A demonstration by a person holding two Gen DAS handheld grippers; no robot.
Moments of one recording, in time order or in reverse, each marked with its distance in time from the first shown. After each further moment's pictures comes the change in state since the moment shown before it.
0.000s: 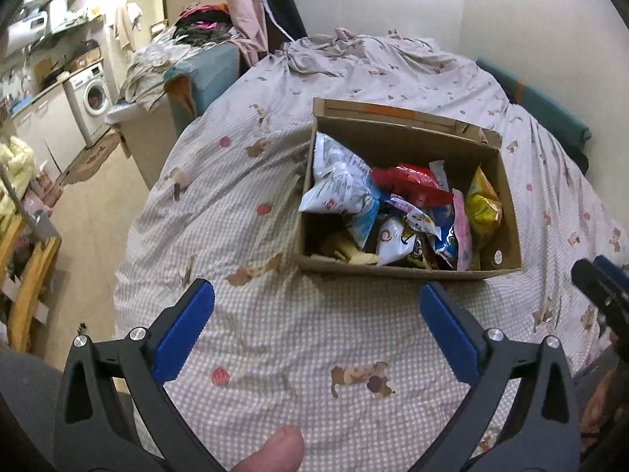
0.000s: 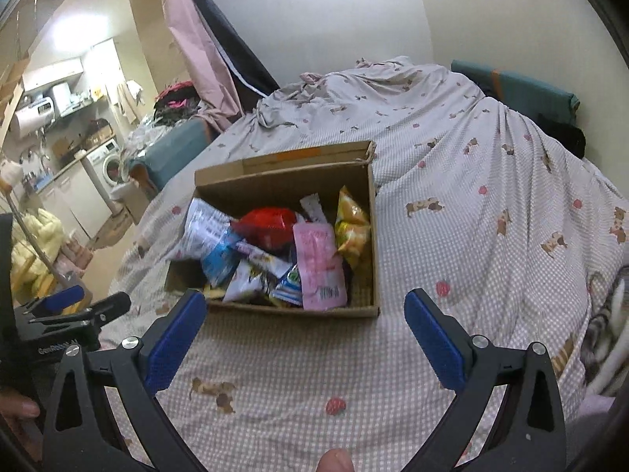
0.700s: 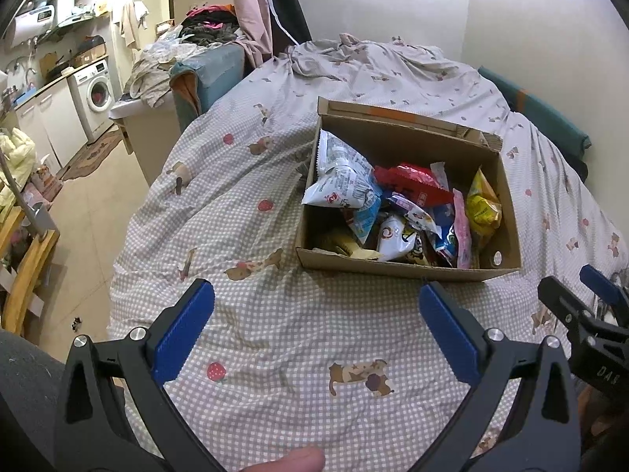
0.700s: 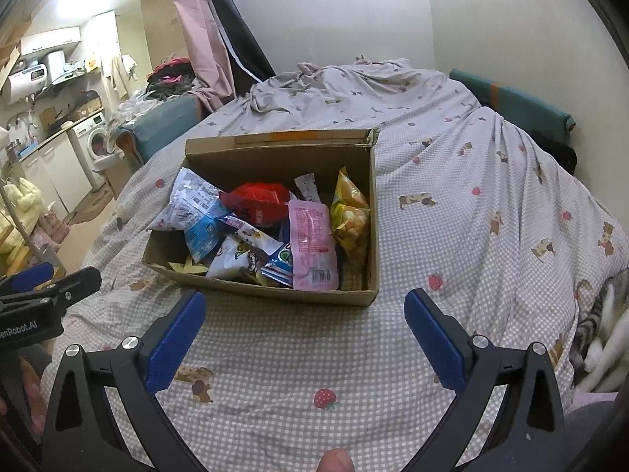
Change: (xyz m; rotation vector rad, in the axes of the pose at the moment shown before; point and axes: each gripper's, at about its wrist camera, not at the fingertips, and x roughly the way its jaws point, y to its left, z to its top) left arm 0.000 0.000 -0.010 -0.015 -0.025 0.004; right arm 0.020 0.017 -0.016 -0.077 0.025 -0.088
